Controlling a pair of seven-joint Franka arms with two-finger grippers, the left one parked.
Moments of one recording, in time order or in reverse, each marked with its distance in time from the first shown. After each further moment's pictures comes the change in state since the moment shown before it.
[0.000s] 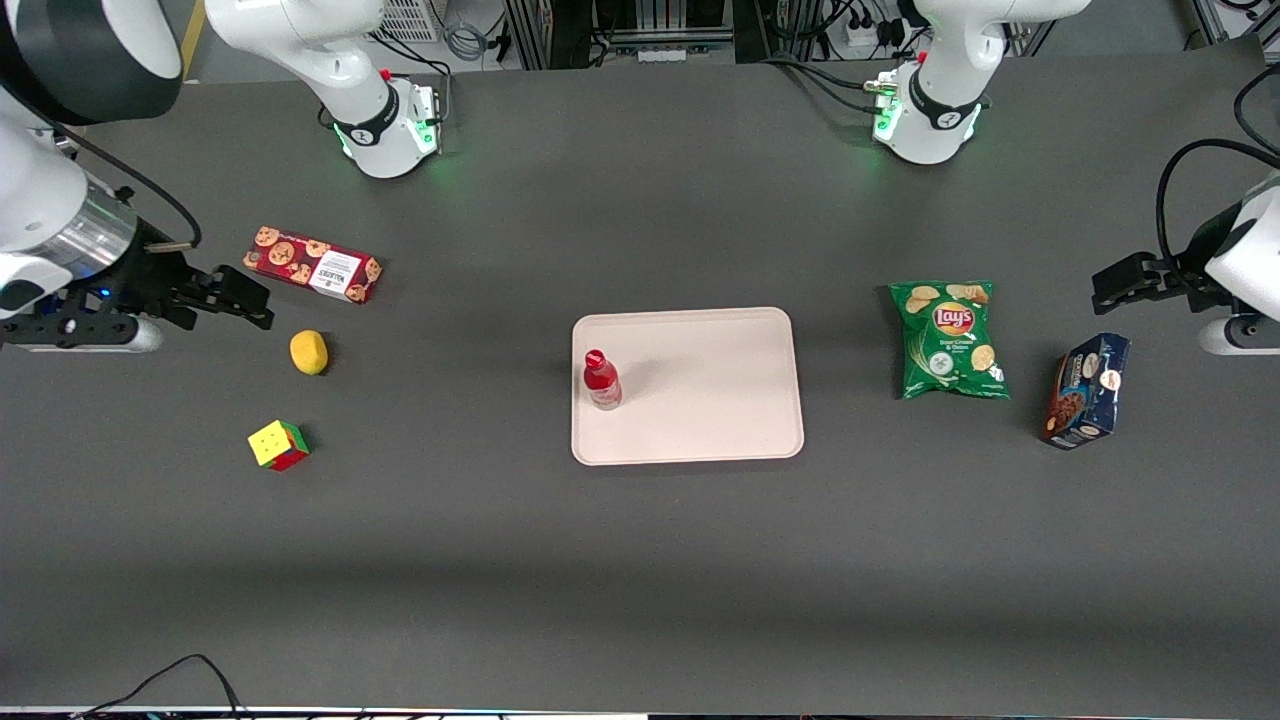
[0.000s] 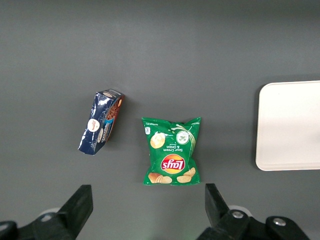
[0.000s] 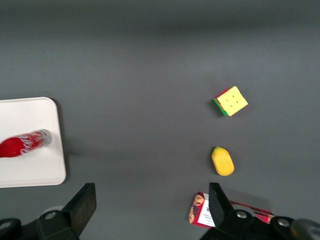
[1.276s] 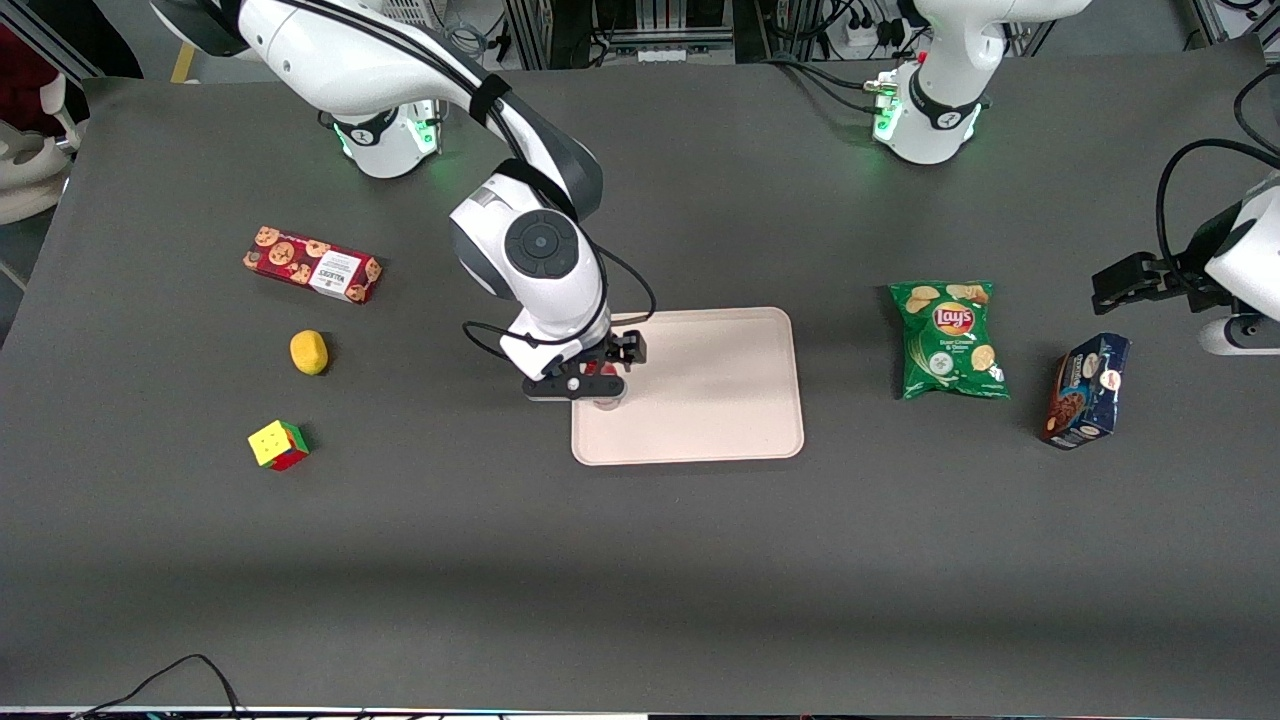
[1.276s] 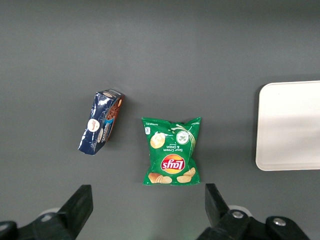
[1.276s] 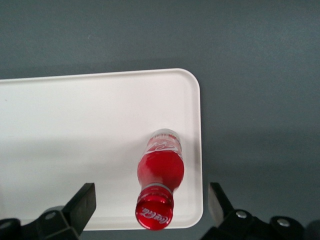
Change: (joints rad) arm 0.245 0.595 0.407 0.190 -0.228 0.361 0.690
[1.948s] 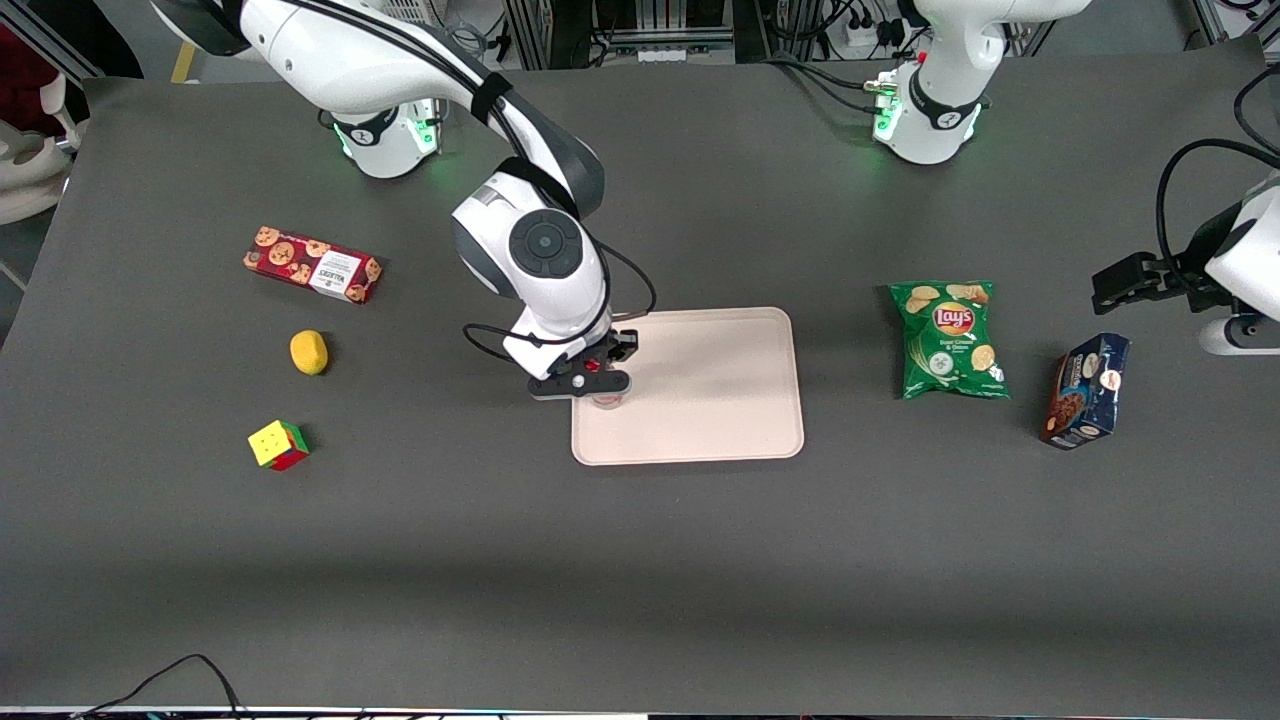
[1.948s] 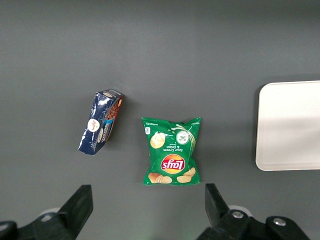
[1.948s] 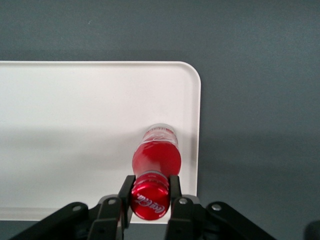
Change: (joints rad) arm 0.005 0.003 0.001 -0.008 0.000 -0.019 -0.059
